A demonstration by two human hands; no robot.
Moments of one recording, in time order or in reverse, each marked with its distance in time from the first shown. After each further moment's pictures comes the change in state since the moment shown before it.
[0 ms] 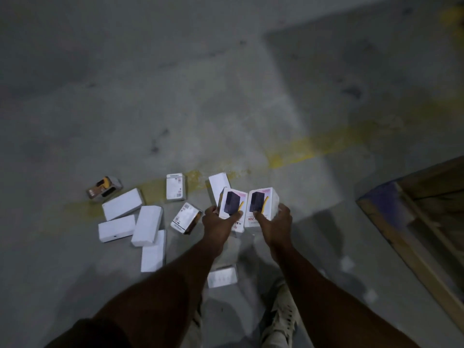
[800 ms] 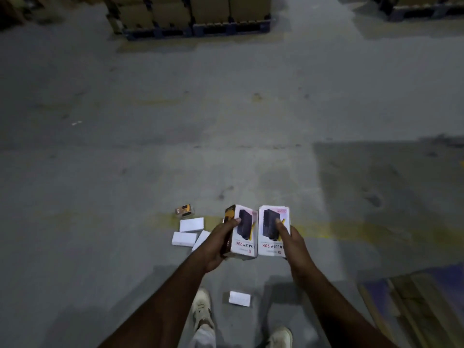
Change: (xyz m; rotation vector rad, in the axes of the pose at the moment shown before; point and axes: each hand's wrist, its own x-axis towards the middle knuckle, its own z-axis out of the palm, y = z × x) left_hand -0.377 0.207 -0.179 -0.399 -0.282 0.095; right_hand -0.283 -0.284 -0.208 0.216 -0.630 -0.245
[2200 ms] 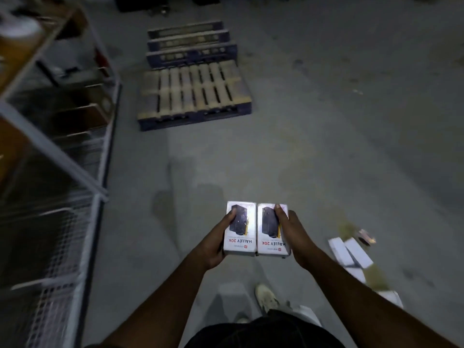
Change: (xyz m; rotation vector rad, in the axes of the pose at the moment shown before) left_hand -0.440 -0.252 -0.327 -0.910 0.783 0.431; right_hand -0.297 0.150 0.473 -0.795 -1.152 -0.044
